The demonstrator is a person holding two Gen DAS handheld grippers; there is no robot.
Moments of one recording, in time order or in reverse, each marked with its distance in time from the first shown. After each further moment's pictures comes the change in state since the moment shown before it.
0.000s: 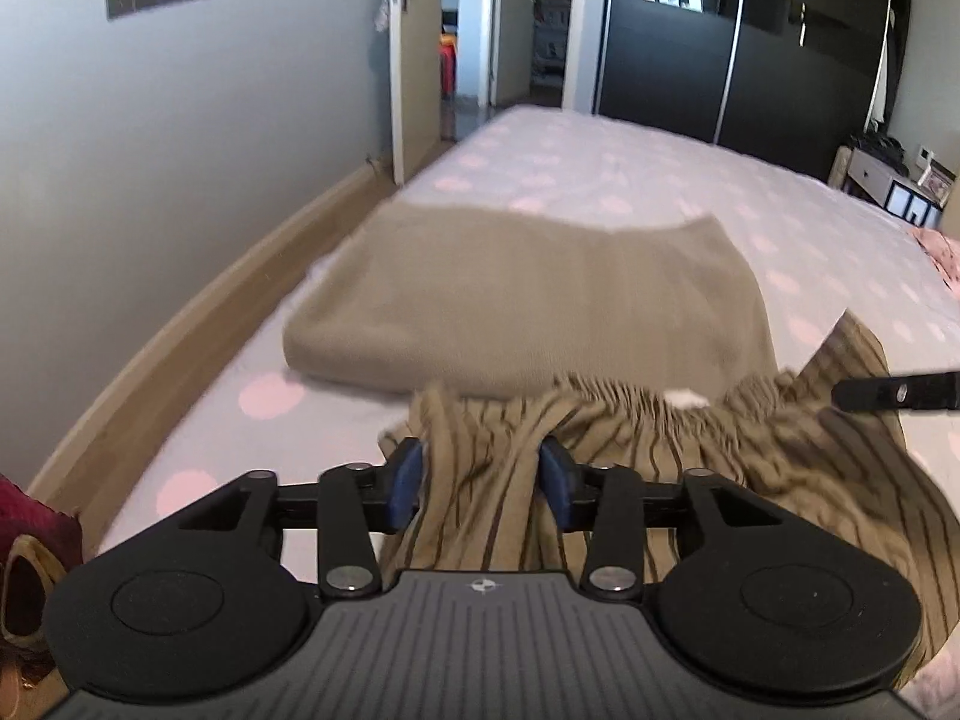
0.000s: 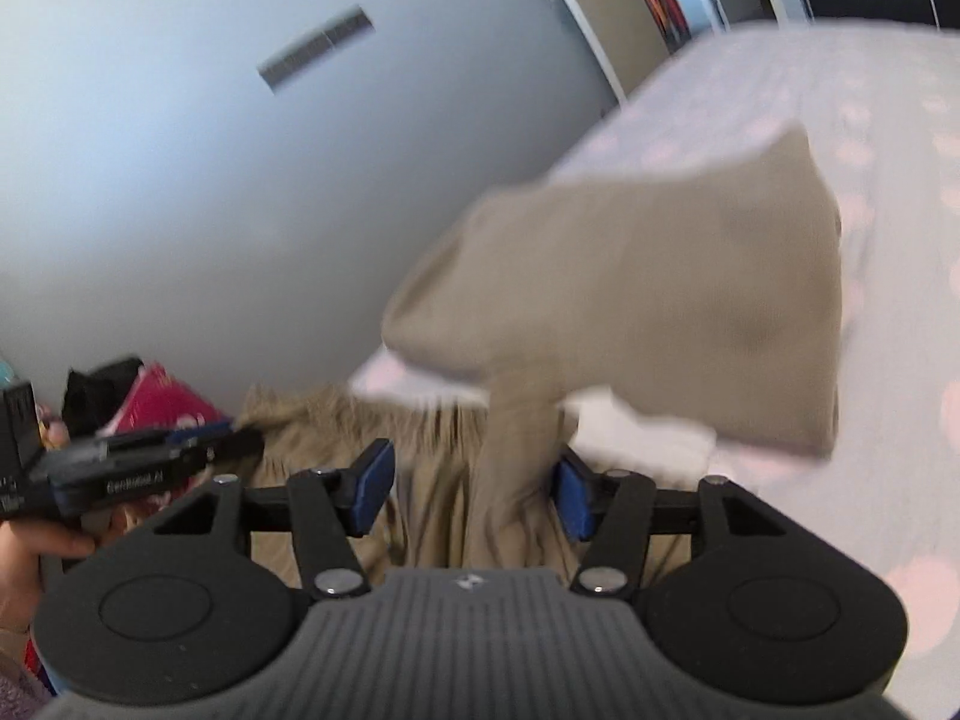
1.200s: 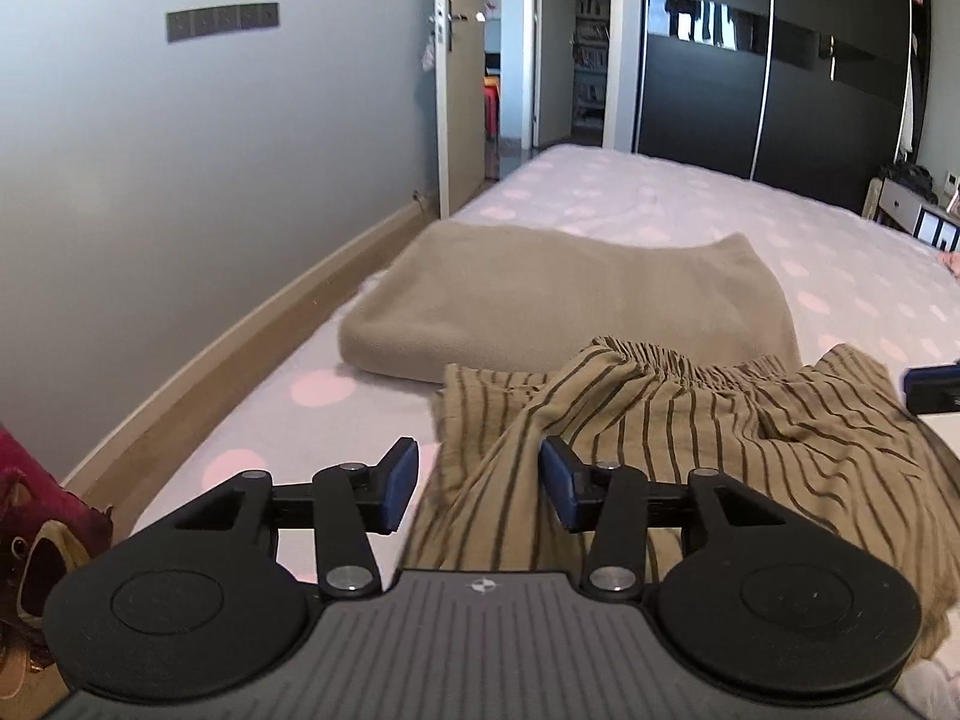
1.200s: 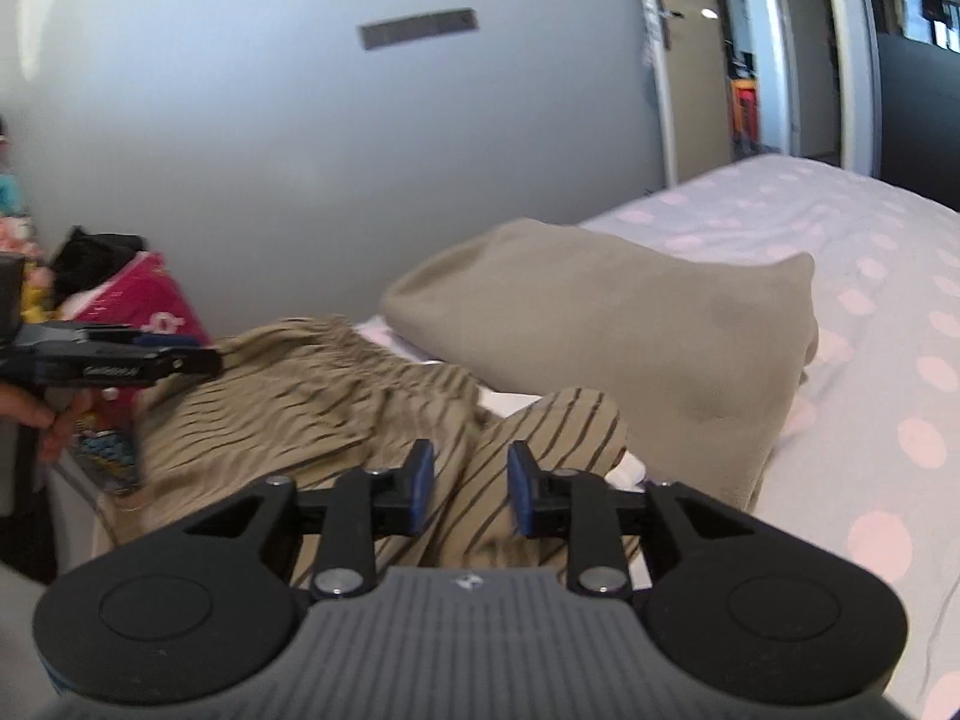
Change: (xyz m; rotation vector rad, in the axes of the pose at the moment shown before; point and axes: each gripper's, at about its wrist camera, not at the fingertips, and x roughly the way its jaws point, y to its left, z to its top) left arm -0.034 0.006 -0.053 -0.058 -0.086 0.081; right arm -0.046 0.005 -0.037 -0.363 0.011 -0.016
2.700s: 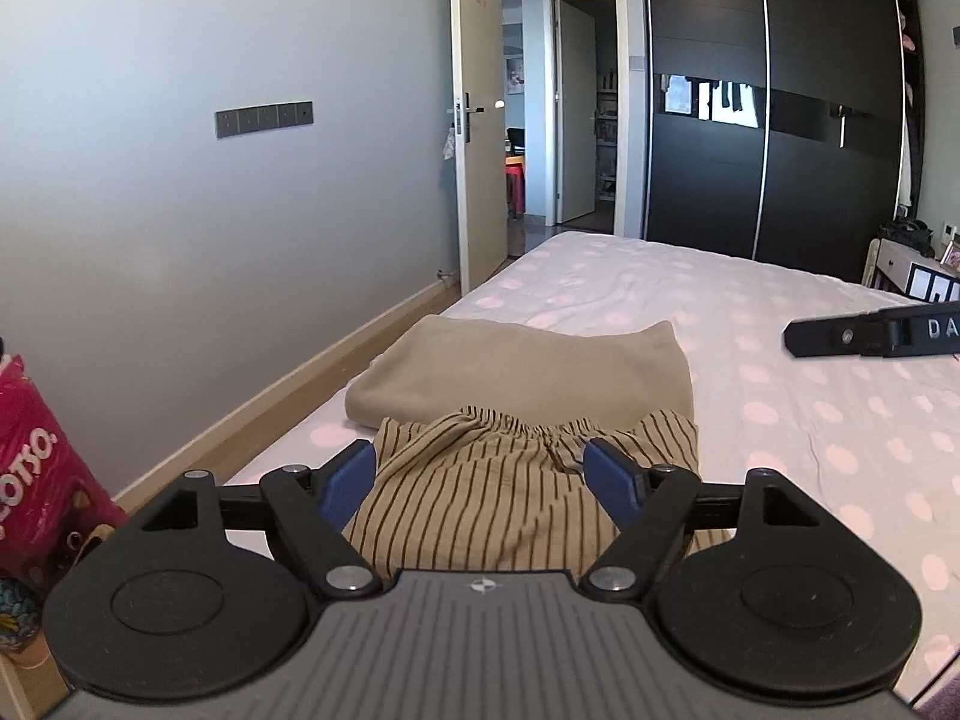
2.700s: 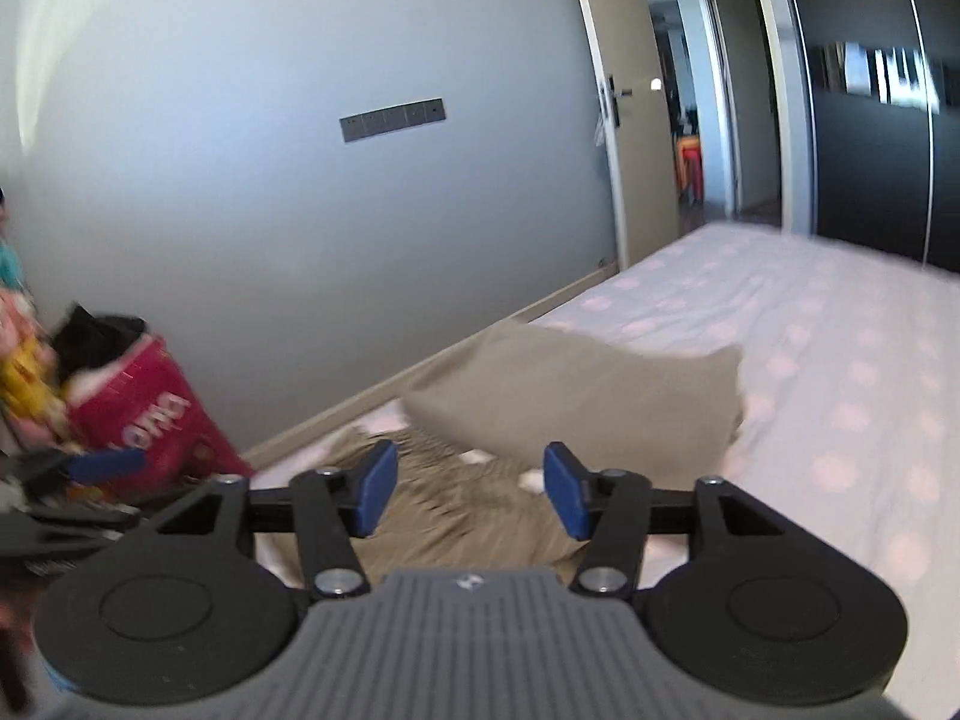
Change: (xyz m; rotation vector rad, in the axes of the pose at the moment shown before) left arm -0.177 -0.120 0.001 0.000 -0.140 0.100; right arm -0.139 0.089 0.040 0.097 -0.107 -0.101
